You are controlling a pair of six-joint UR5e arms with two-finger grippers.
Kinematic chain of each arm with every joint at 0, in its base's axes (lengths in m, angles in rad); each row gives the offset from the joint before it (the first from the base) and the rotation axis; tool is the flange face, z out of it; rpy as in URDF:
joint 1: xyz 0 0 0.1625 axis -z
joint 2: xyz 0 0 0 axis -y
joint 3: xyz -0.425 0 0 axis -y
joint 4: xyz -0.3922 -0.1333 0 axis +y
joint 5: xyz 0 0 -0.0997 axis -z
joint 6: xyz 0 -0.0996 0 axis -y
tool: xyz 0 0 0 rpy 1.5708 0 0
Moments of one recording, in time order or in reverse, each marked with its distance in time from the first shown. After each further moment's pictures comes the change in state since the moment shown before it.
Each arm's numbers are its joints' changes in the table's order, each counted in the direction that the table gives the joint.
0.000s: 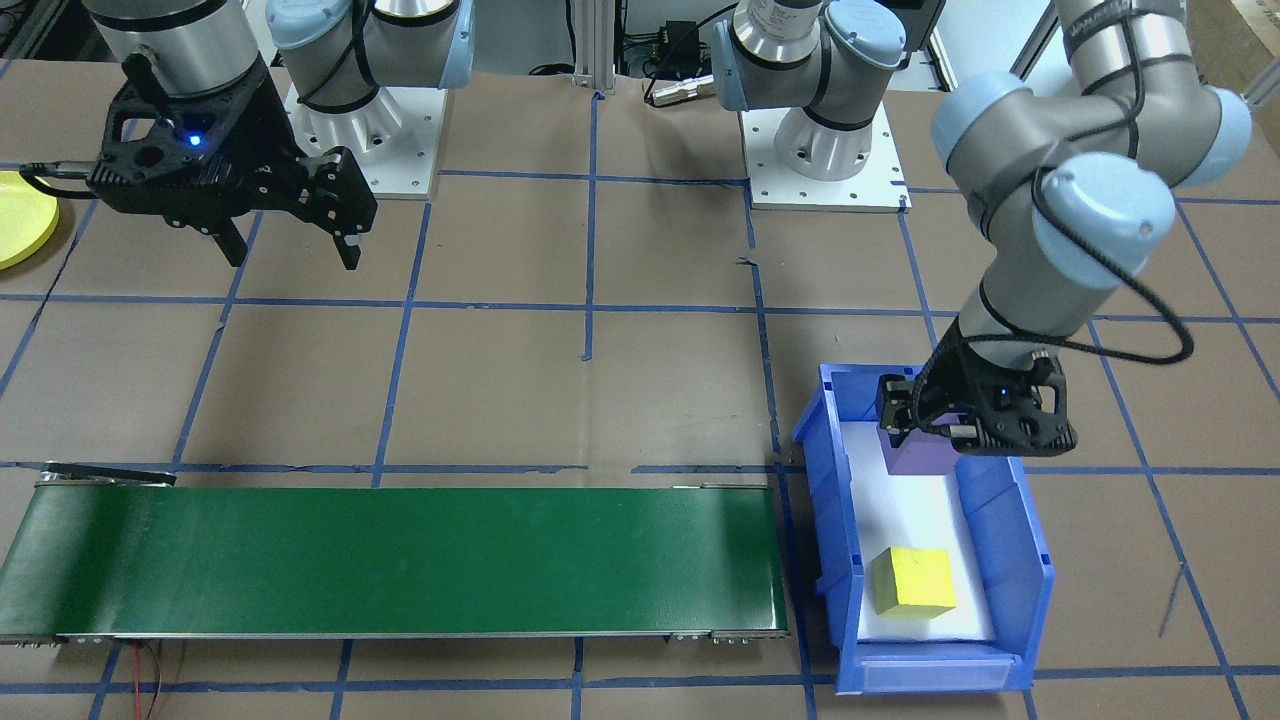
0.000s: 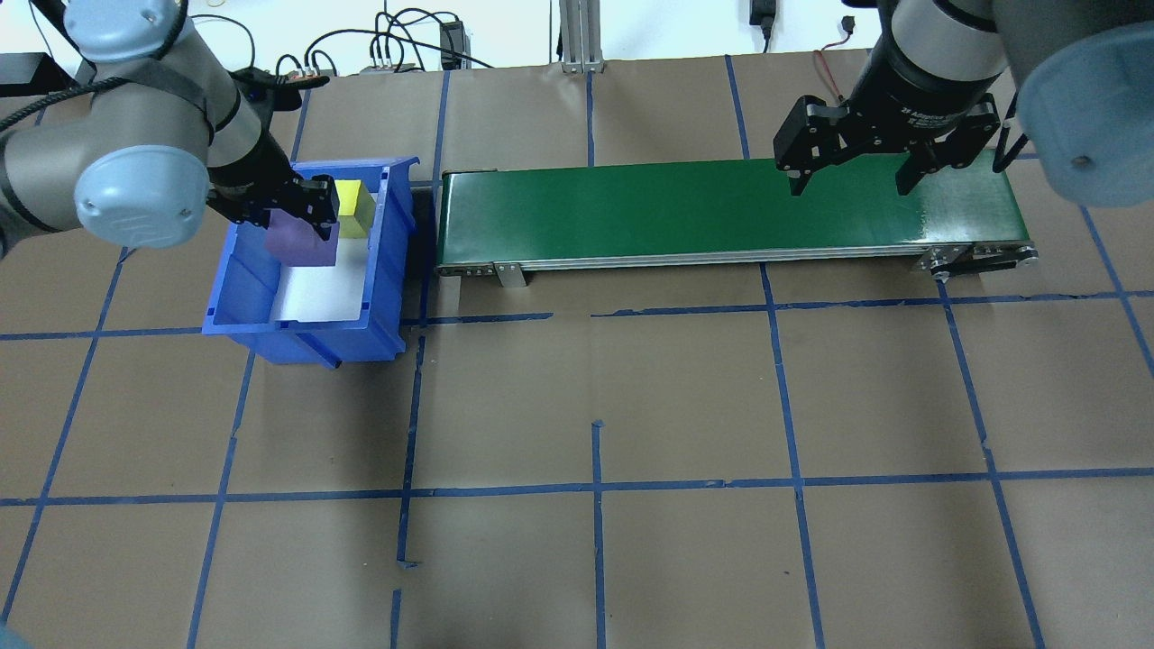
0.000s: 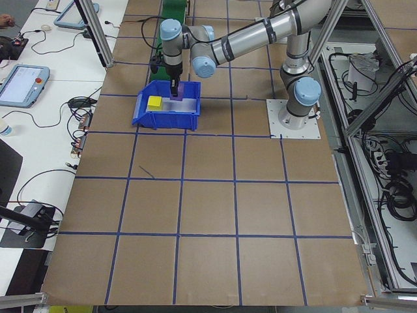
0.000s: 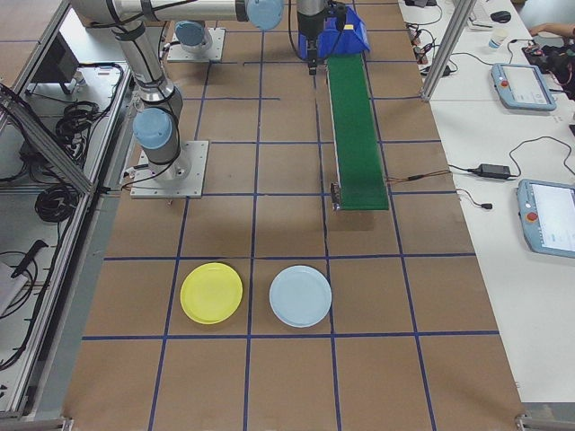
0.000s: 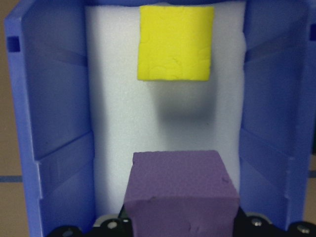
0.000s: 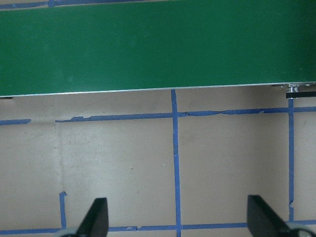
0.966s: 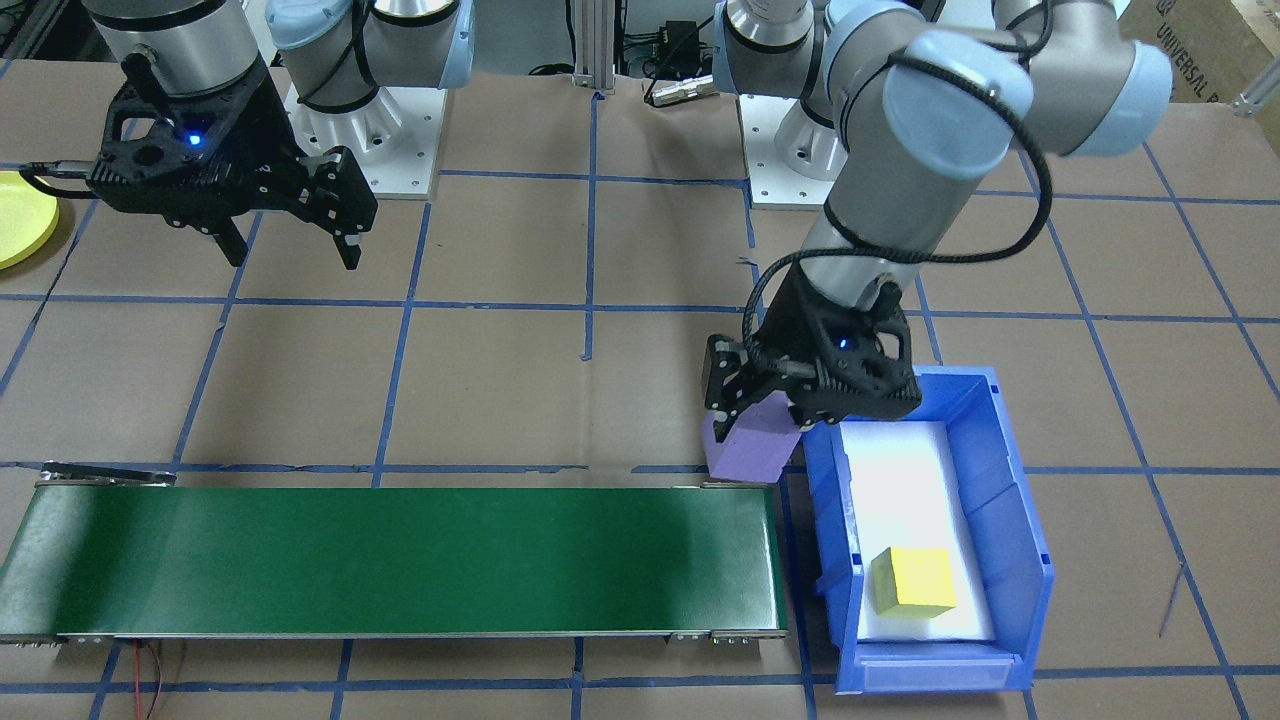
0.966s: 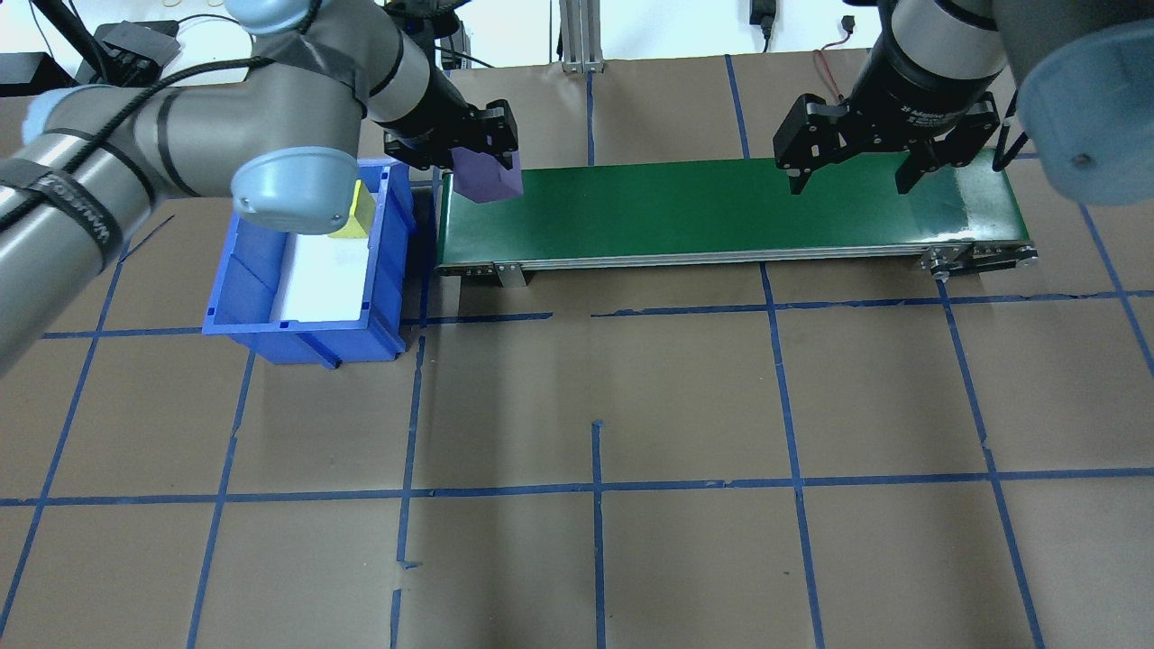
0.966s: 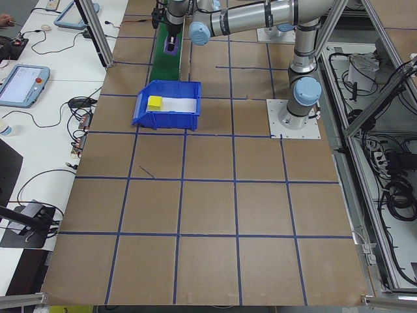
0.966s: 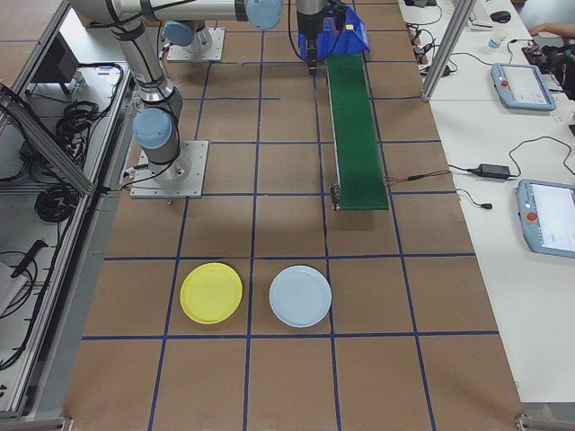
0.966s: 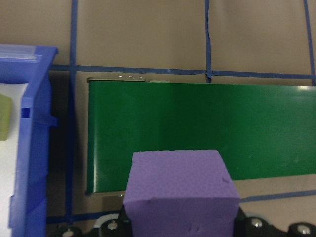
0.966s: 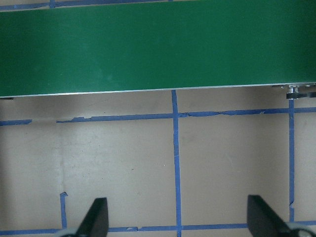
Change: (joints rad) left arm 0.243 -0.125 0.087 -0.227 -0.251 -0.305; right arm 0.000 0.000 -0.001 0.002 0.001 0.000
